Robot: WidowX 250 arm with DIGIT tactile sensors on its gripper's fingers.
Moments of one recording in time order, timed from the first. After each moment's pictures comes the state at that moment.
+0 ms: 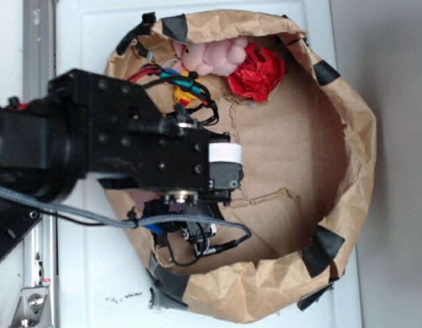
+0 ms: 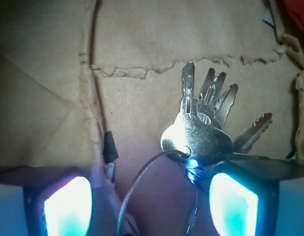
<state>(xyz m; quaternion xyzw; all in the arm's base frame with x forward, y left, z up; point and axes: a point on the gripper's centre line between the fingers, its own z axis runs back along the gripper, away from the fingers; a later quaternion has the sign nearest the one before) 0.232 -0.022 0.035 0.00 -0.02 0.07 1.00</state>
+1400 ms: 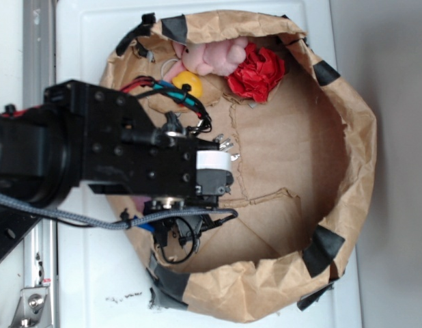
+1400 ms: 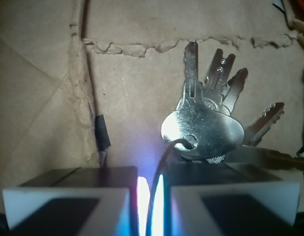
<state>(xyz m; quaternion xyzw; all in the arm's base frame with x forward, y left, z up) 0.226 -0.021 0.029 0.00 -0.03 0.06 1.00</state>
